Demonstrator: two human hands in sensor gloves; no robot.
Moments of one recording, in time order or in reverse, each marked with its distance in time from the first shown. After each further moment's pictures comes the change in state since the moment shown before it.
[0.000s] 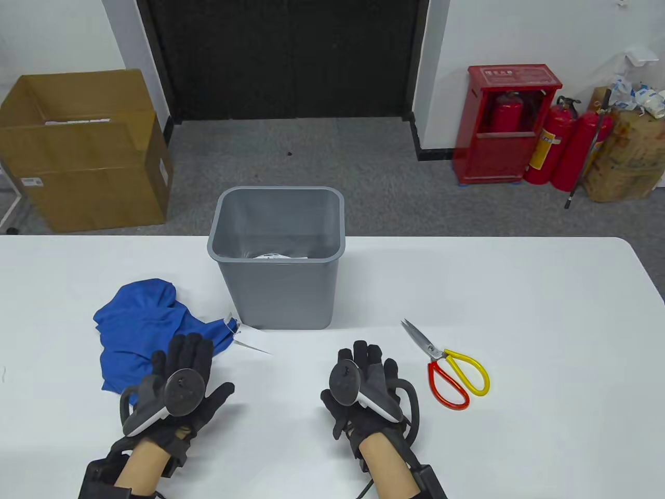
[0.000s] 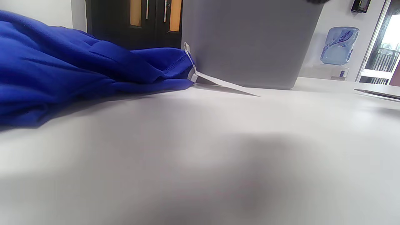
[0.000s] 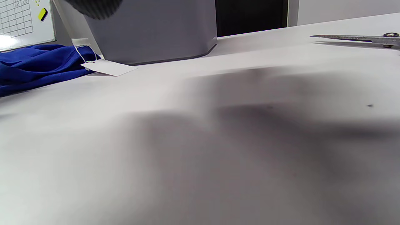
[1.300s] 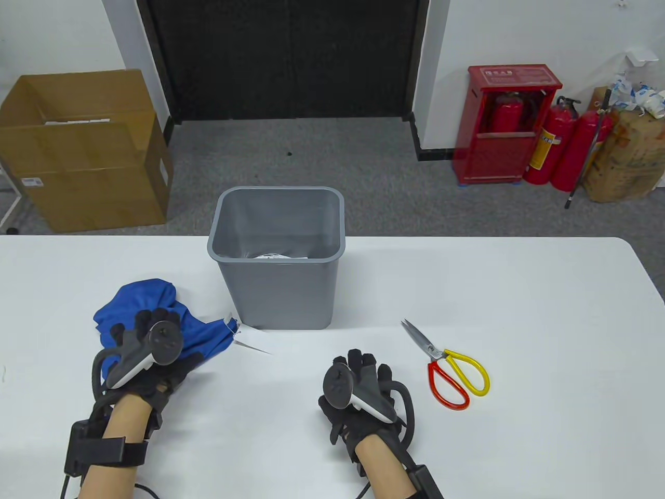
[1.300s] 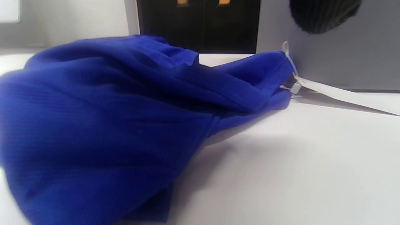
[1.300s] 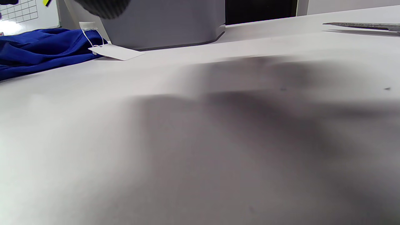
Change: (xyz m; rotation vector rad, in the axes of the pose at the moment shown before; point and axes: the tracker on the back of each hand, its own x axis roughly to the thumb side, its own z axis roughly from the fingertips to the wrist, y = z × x) left_hand -0.059 0.027 -0.058 -0.150 0.263 -0.073; right_hand 0.008 0.009 -0.002 0.047 -0.024 0.026
